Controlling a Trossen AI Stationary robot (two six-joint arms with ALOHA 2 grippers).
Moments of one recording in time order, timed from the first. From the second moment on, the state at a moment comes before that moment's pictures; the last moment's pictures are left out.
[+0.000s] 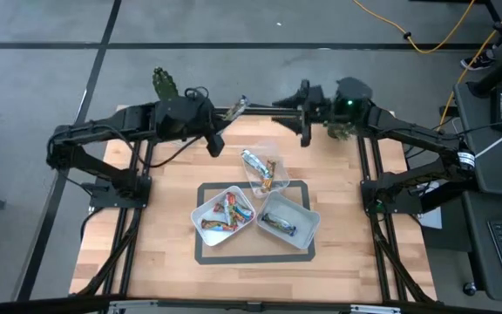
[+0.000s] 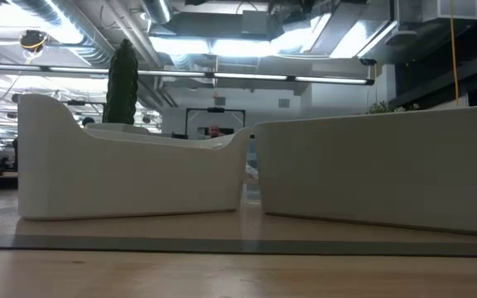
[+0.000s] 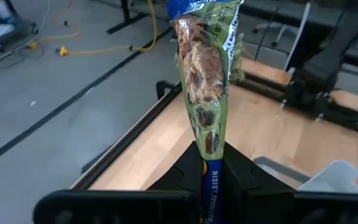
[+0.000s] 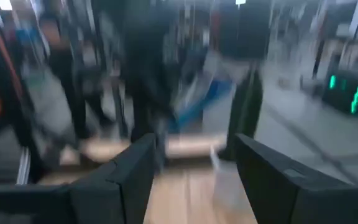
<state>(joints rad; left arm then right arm) 0.13 1.27 1.50 -0.72 -0.38 -0.26 -0.38 1.27 1.22 0.03 -0.34 0.03</state>
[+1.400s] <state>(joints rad) 0.13 1.43 1.50 -0.31 -0.26 -0.14 -0.38 1.36 1.22 0.27 -0.45 0.18</state>
